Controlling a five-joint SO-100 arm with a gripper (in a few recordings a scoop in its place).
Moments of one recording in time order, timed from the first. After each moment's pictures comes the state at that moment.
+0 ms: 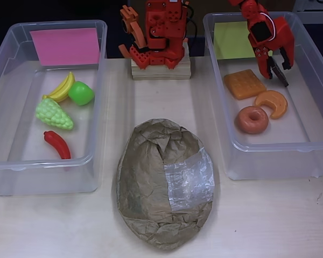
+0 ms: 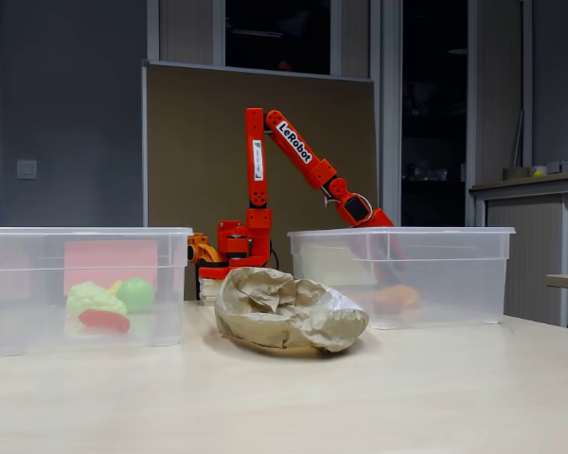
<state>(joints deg) -85.5 94.7 139.8 6.0 165.0</state>
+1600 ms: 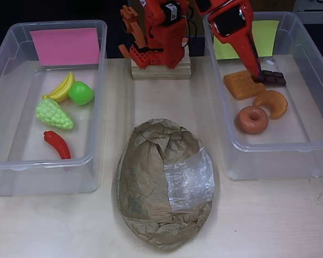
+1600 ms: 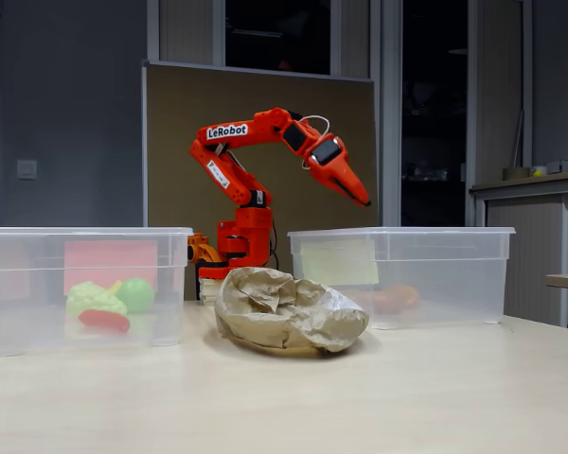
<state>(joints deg) -41.7 145.0 139.8 44.6 44.3</state>
